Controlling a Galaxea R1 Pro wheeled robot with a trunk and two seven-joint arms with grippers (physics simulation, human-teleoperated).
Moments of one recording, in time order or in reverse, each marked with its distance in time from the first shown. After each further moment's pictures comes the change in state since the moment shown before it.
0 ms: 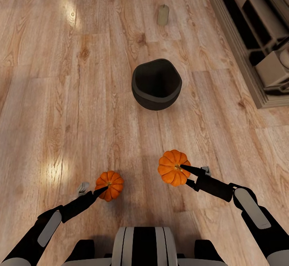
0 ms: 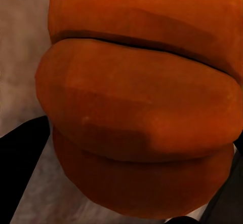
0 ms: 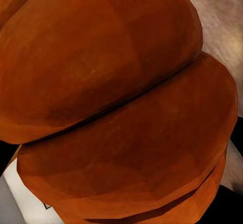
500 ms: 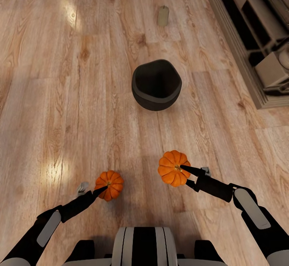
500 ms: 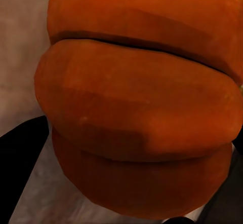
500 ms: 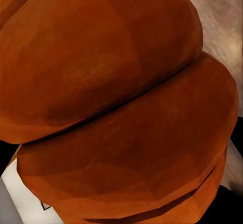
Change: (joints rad) left arm 0.000 0.004 0.001 0.001 0.006 0.001 -0.015; right arm 0.000 0.000 0.000 0.007 0.007 -0.002 -0.002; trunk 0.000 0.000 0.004
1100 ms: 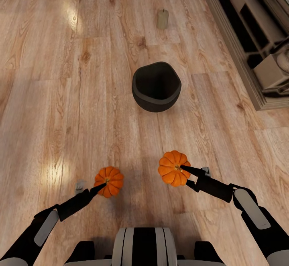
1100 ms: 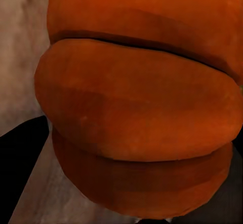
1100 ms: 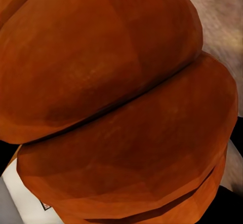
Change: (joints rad) left arm 0.000 0.012 0.019 -0.010 0.002 0.010 -0.151; right arm 0.000 0.000 0.000 0.007 -0.004 0.001 0.000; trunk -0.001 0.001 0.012
